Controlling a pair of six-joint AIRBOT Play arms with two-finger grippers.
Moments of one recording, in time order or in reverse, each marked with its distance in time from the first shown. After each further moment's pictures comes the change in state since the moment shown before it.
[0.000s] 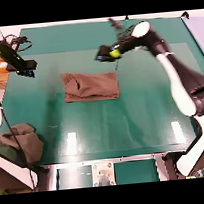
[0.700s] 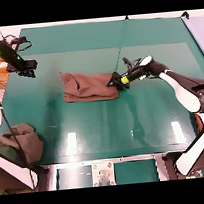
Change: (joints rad) left arm 0.001 0.000 0.000 -0.016 -0.011 -0.045; right arm -0.072 -0.024 -0.539 0.227 -0.139 -0.053
